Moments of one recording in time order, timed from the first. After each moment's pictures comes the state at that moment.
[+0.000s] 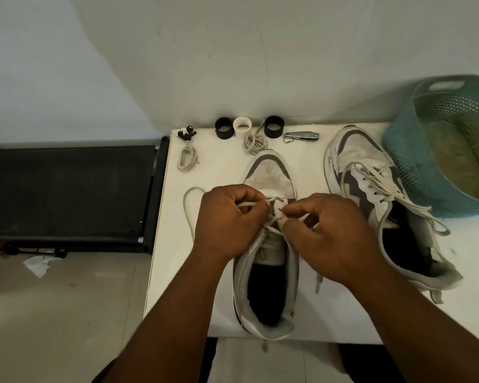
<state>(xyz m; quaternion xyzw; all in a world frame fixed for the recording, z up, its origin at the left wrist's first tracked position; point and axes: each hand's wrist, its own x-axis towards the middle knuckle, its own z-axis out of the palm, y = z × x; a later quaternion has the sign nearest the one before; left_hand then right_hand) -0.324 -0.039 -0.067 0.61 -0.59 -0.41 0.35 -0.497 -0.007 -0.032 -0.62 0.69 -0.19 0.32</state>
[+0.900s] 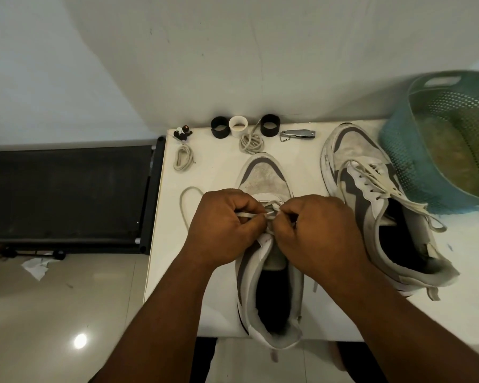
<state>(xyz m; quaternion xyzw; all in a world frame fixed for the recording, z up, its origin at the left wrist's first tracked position) -0.313 -0.037 -0.073 0.54 -0.68 -0.40 0.31 -0.484 -0.010 -0.045 -0.68 0.69 -0.16 0.20</state>
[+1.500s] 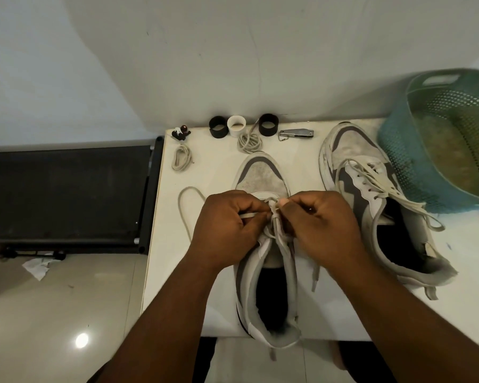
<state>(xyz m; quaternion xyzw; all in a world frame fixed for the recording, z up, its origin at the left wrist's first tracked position) -0.321 -0.035 -0.082 0.53 -0.68 -0.38 0.33 -0.495 -0.013 -0.053 -0.51 0.67 -0.33 0.42</state>
